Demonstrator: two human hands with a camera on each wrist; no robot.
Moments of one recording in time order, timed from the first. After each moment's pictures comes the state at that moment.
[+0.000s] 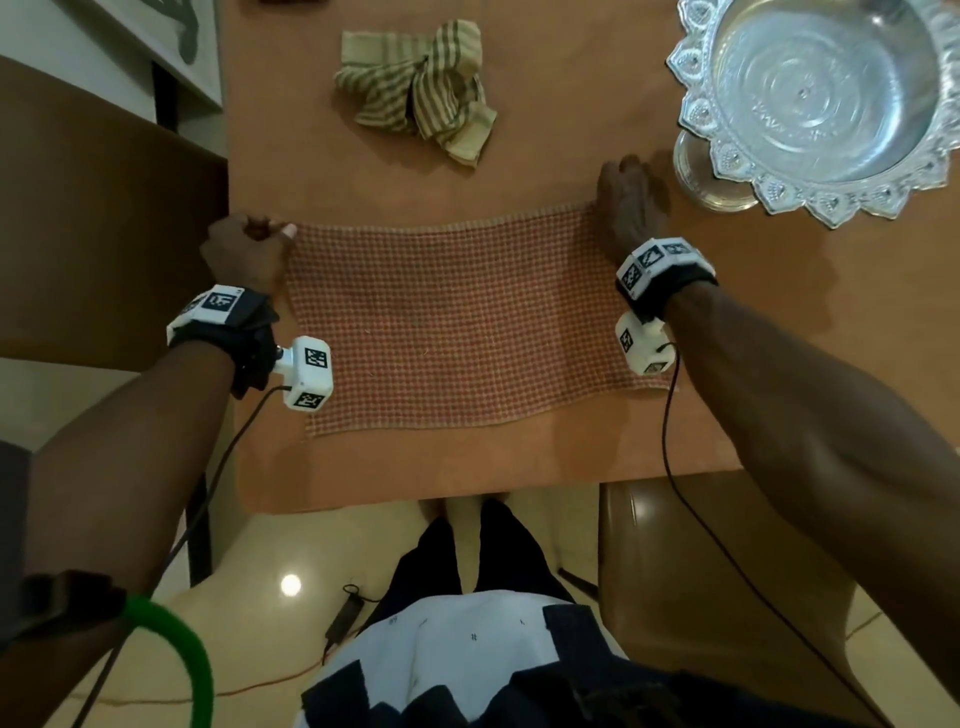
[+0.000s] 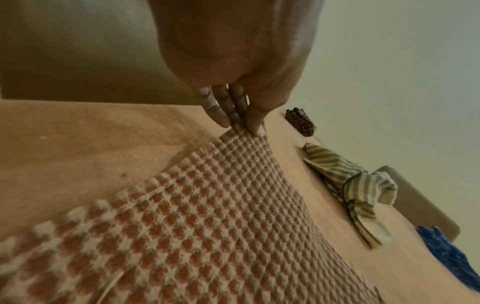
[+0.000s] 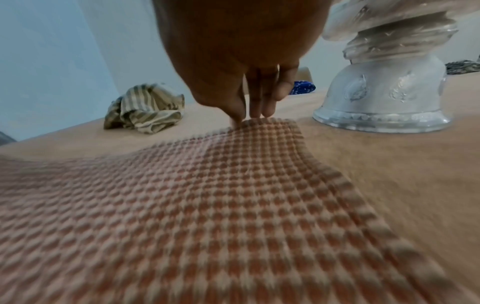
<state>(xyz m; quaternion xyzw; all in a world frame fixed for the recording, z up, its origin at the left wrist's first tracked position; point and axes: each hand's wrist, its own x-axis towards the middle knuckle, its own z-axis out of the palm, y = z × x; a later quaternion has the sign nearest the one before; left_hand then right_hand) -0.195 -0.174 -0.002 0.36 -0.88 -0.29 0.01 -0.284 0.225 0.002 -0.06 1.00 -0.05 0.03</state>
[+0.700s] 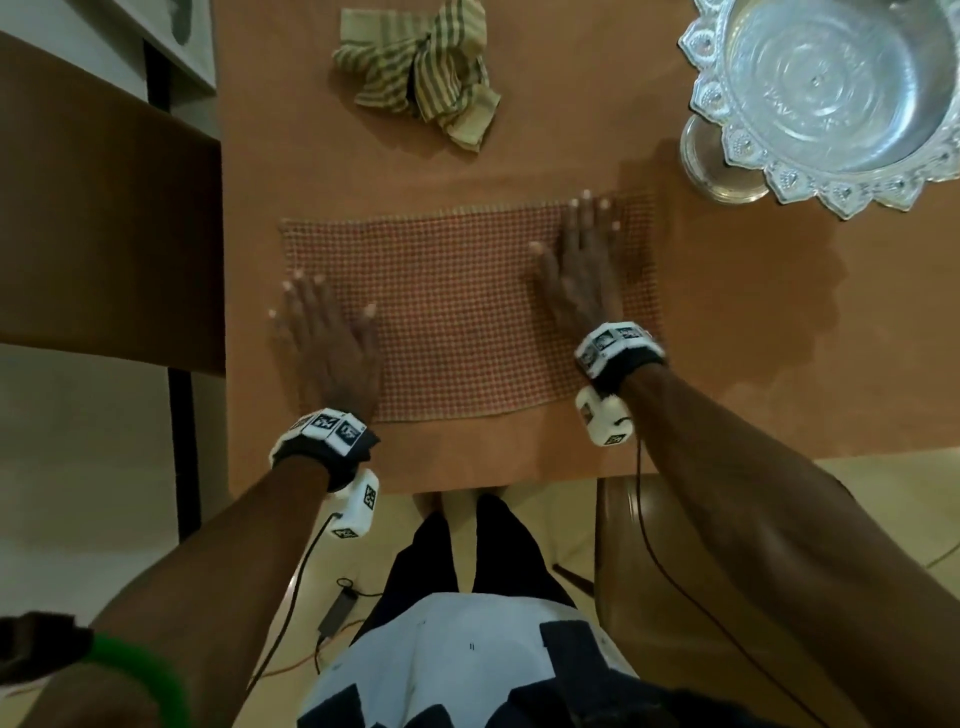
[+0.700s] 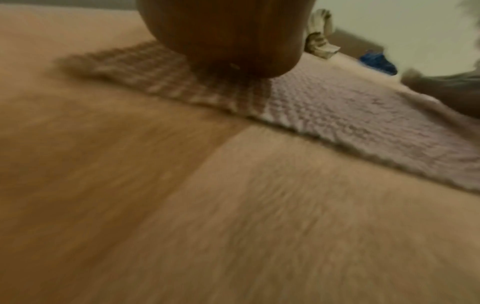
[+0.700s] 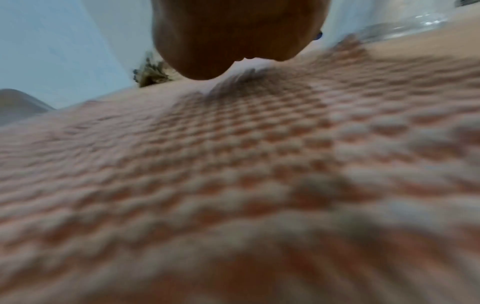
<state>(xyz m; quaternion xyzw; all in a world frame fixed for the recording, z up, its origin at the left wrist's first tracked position) -0.074 -0.076 -0.047 0.22 -0.97 -0.08 -0.02 -0.197 0.191 -0.045 -0.04 0.98 -0.15 0.08</state>
